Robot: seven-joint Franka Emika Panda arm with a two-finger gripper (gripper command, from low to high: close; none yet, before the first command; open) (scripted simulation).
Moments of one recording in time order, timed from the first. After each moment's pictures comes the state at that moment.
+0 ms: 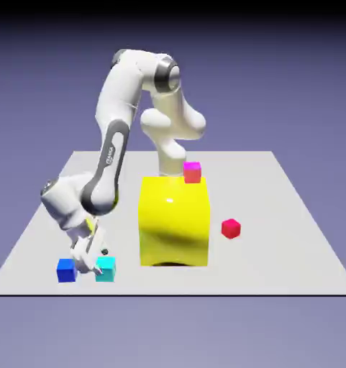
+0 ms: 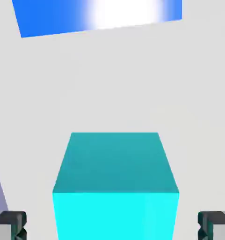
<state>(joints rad) -0.30 0.57 -0.19 -2.13 0.73 2.34 1.31</state>
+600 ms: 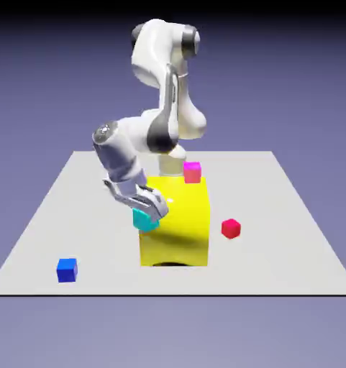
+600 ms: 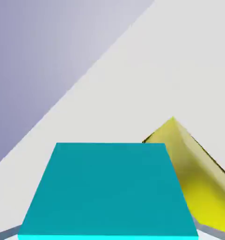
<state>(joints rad) -0.09 -0.02 -0.06 -2.25 0.21 2.00 1.06</state>
